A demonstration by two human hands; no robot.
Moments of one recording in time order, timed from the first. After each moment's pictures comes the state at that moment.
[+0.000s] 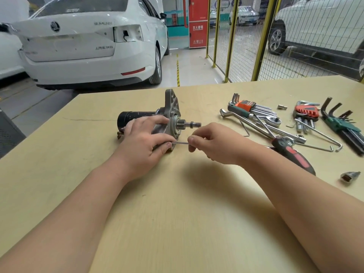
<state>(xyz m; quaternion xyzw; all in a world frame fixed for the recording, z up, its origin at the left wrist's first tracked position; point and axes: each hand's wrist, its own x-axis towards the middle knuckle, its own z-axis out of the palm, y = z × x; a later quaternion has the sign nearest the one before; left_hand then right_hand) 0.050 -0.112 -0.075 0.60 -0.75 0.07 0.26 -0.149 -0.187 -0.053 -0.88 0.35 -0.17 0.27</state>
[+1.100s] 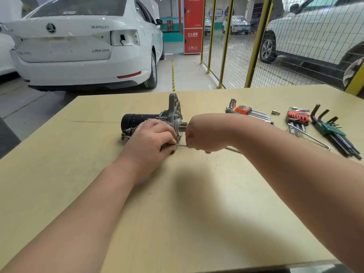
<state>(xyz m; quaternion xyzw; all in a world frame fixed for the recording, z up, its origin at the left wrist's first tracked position) 0.050 -0.112 -0.070 0.54 -0.78 0.11 0.30 -0.114 -0.170 -0.001 -0.91 0.41 0.04 0.06</state>
